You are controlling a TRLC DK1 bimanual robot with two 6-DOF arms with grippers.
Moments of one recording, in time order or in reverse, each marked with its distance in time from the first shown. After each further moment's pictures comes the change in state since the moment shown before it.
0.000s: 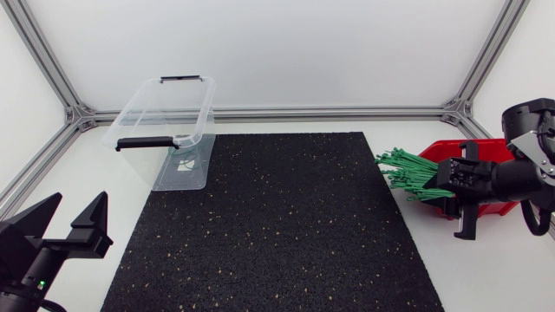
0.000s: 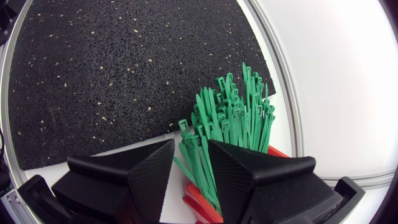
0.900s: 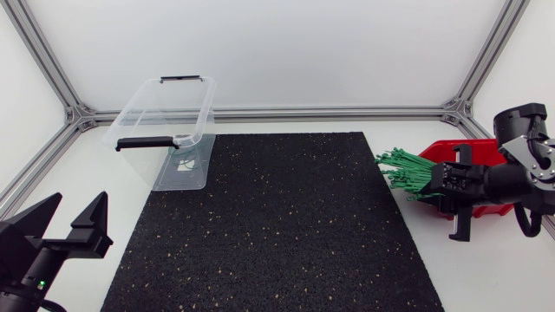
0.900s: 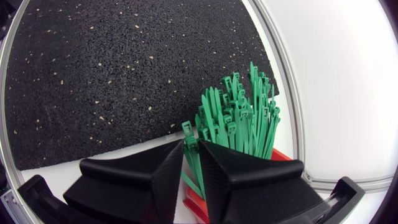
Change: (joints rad) left arm 0.000 0.000 0.000 0.000 0.000 0.000; right arm 0.018 0.023 -0.021 0.047 0.019 0.000
